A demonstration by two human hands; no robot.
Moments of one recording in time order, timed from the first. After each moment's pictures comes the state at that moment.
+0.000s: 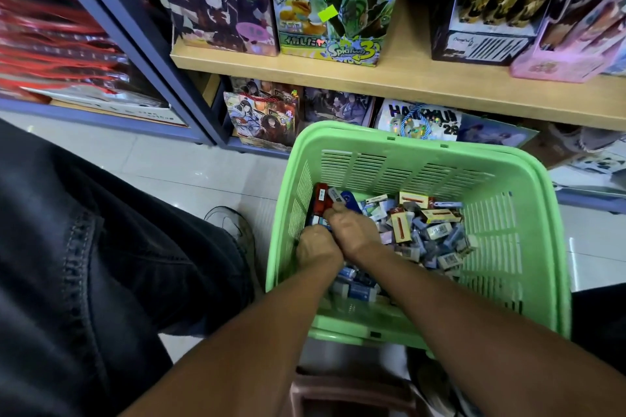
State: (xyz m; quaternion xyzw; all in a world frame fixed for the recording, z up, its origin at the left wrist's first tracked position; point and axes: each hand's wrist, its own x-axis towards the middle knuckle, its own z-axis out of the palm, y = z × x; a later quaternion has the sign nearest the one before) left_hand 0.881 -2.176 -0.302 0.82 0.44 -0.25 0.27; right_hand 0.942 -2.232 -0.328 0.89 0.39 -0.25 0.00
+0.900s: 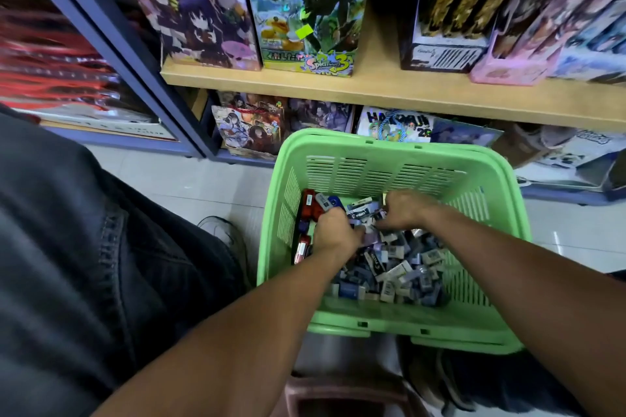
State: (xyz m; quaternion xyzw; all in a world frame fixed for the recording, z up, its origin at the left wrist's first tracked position) left_hand 0.907 -2.199 -0.274 0.83 0.34 -0.18 0.39; right_hand 1.028 -2.308 -0.265 0.89 0.24 -0.38 0.08
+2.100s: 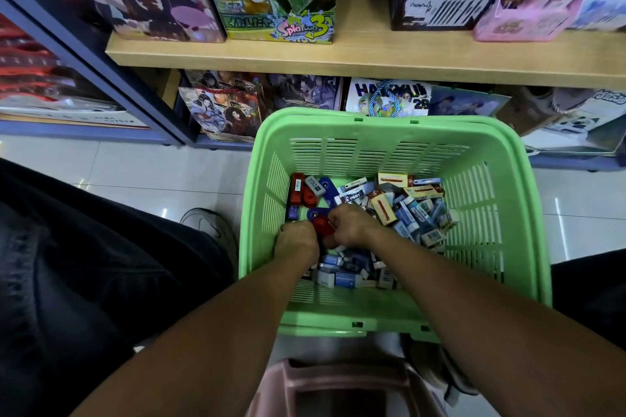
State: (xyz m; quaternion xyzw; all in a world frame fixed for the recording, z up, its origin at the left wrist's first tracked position) left_hand 0.883 -2.168 -0.336 0.88 0.26 -0.39 0.12; right_hand 0.965 -2.266 -0.337 0.85 0.22 -0.47 -0.12
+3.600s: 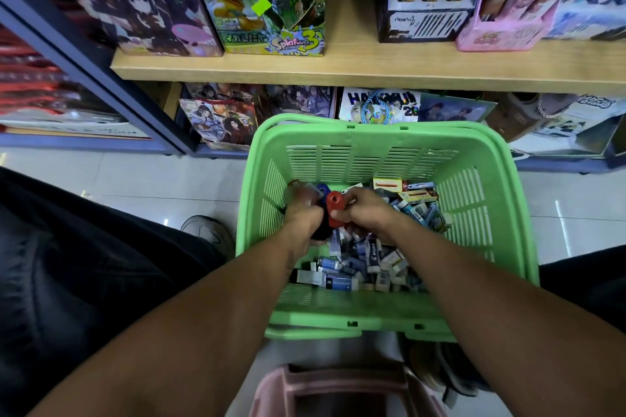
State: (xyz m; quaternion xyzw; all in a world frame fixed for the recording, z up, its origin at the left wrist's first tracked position) left_hand 0.916 -2.170 -0.297 0.58 0.52 -0.19 0.59; right_hand 0.986 -2.290 -0.311 0.78 -0.04 -0.48 -0.40
